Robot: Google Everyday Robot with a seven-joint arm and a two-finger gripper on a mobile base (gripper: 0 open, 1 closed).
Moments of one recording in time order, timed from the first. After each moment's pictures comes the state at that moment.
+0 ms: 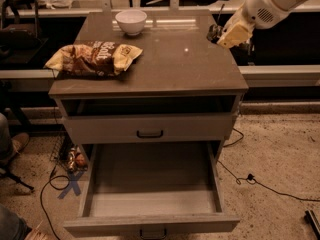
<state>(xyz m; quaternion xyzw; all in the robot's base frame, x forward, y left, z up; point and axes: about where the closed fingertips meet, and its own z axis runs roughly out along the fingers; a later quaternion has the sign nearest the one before) 0.653 -0.177 0.967 -0.54 0.77 0.02 0.33</state>
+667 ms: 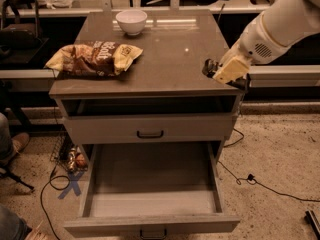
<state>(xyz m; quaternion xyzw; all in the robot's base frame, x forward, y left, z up) 0.576 -0.167 0.918 -0.53 0.80 0.06 0.28</state>
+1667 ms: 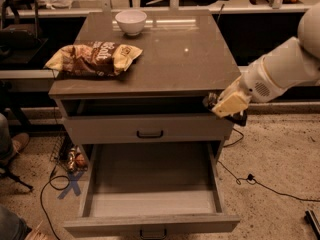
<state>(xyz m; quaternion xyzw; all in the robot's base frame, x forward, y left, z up) 0.539 -0.169 0.846 -0.49 0.82 0.14 0.26</state>
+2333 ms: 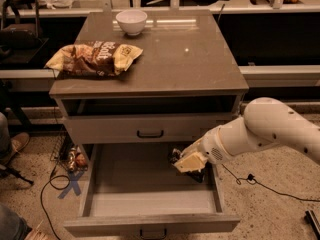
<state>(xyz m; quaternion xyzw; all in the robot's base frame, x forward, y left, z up) 0.470 -0.074 0.685 -0.45 0.82 0.28 0.23</state>
